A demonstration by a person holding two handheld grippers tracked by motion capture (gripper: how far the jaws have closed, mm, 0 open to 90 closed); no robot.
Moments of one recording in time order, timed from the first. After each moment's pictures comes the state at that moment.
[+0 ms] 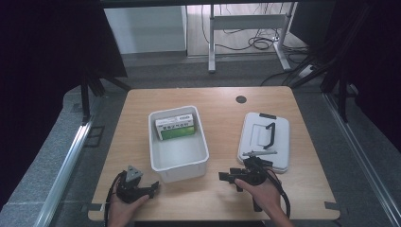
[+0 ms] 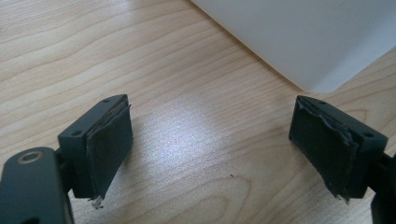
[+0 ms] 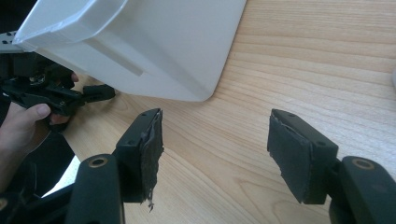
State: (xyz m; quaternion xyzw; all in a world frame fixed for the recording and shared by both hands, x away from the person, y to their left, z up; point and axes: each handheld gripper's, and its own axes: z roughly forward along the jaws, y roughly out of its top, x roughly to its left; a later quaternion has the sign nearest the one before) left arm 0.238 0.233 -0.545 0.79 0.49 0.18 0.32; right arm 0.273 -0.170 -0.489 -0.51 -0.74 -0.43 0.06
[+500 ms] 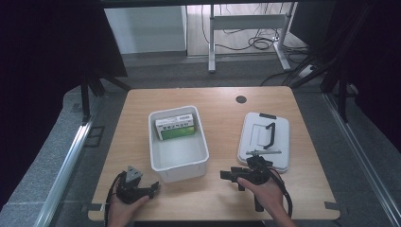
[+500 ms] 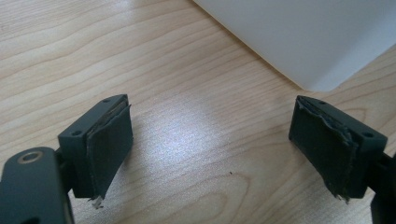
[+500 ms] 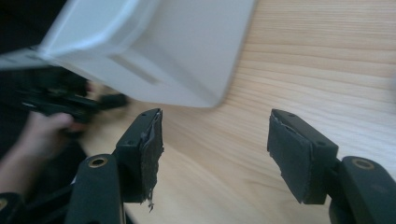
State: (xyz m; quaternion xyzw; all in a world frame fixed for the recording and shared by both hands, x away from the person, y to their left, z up) left arm 0.237 0.233 -0.545 0.79 0.49 0.18 0.32; right arm 0.271 -0.175 -0.479 -0.51 -0.73 -0.45 0.08
